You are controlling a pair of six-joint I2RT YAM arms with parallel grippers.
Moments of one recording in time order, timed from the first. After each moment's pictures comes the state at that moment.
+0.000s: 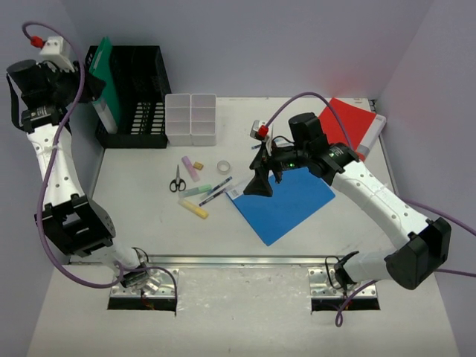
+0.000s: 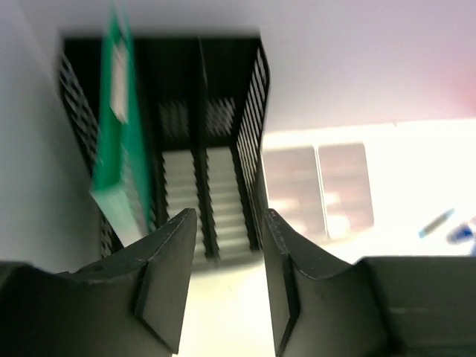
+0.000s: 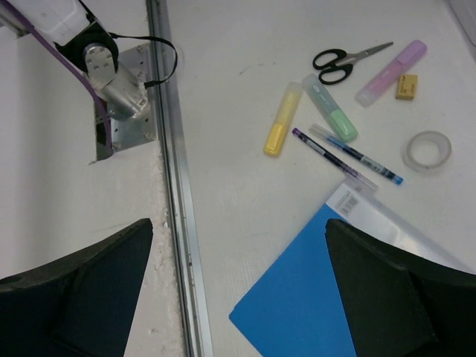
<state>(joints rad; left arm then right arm) 0.50 1.57 1.69 -0.43 0.67 0.04 0.56 1.34 1.22 -0.53 -0.78 -0.23</state>
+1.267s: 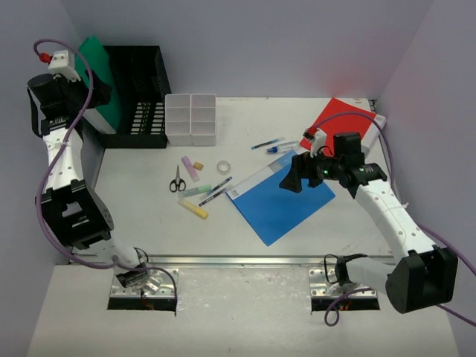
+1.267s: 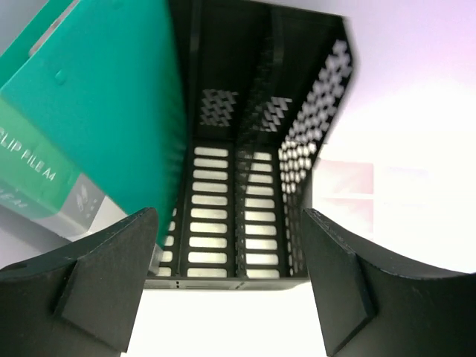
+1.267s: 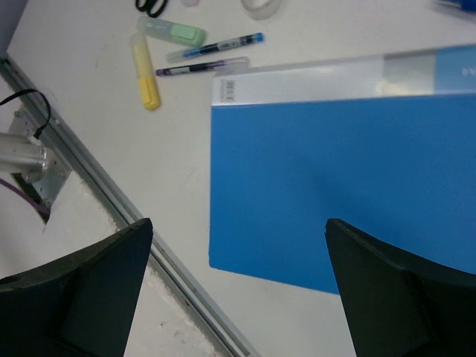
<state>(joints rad) 0.49 1.66 1.53 -0.08 0.48 -0.09 0.22 1.17 0.91 -0.49 -0.64 -0.01</state>
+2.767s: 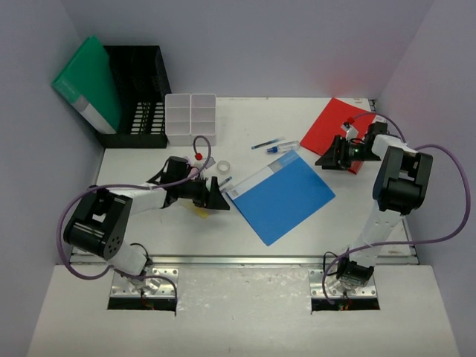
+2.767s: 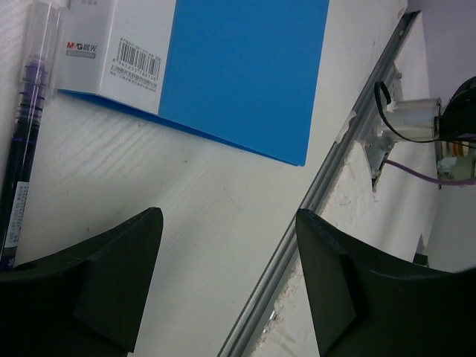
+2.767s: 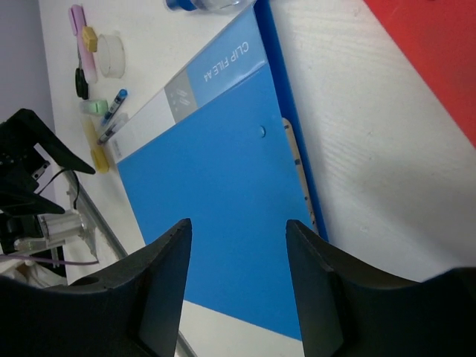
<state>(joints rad) -0.31 1.52 0.62 0.08 0.85 -0.32 -0.32 2.02 1.31 -0.63 -0.95 -0.20</state>
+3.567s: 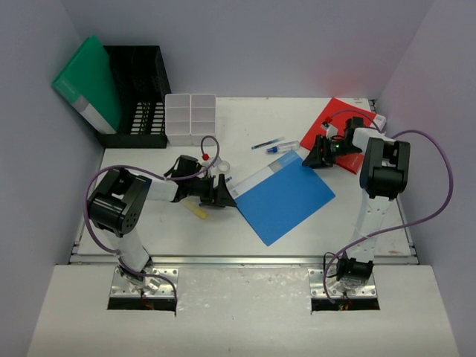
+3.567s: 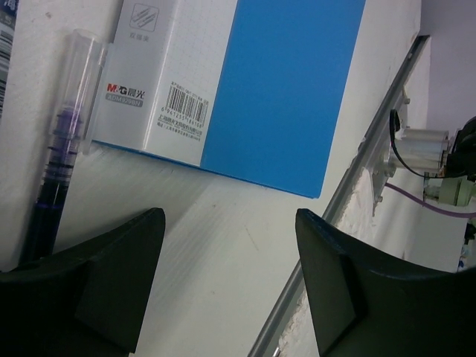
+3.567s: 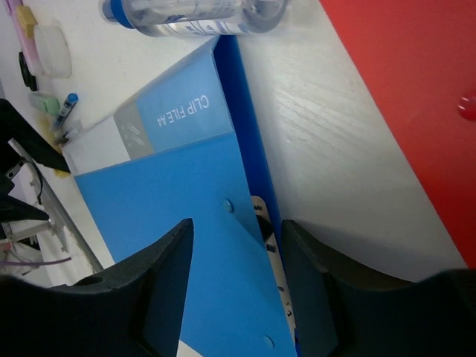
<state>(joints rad) -0.35 1.76 0.70 0.21 0.81 -0.41 -0.18 2.24 1.52 -0.66 -0.85 -0.19</state>
